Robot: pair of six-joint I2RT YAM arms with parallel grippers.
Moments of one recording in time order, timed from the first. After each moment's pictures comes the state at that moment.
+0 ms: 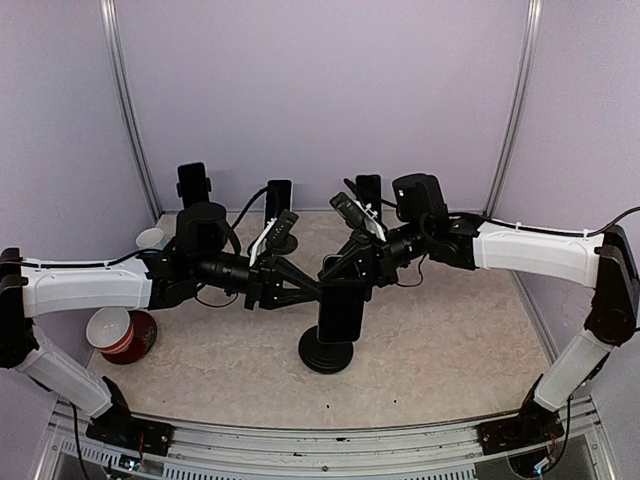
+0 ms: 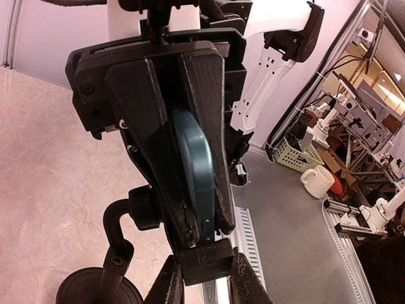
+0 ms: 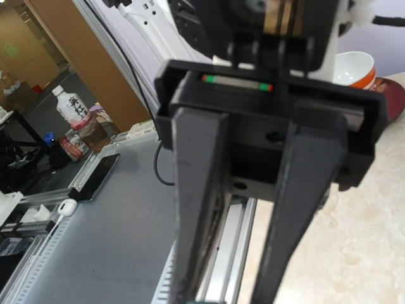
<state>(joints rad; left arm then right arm) -0.80 1.42 0.90 0.30 0.89 -0.26 0.76 1.62 1.23 -0.01 -1.17 0.08</state>
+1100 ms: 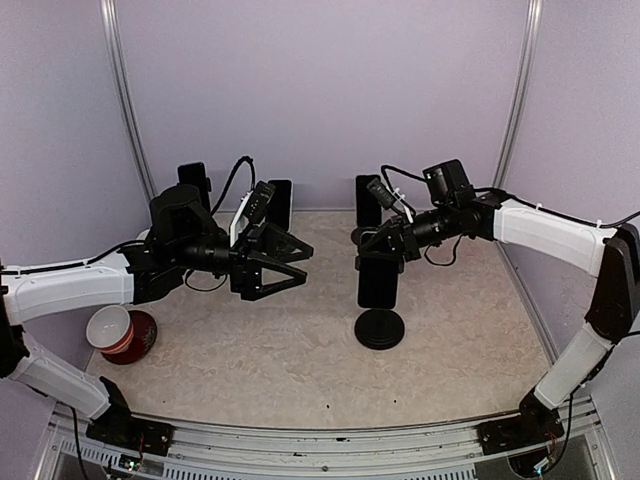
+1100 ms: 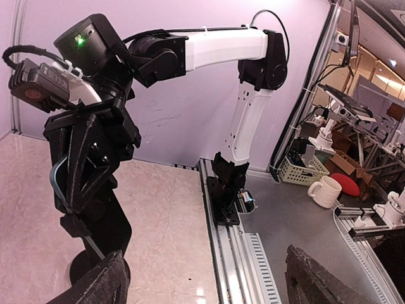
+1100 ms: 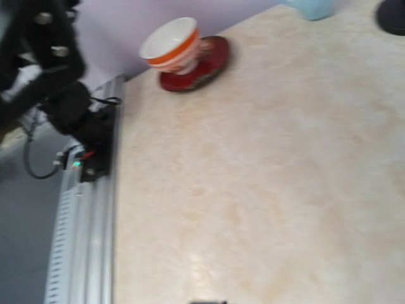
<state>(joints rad) -0.77 1.33 0.92 0.37 0.90 -0.22 0.56 1.60 1.32 -0.38 -0.96 -0.12</state>
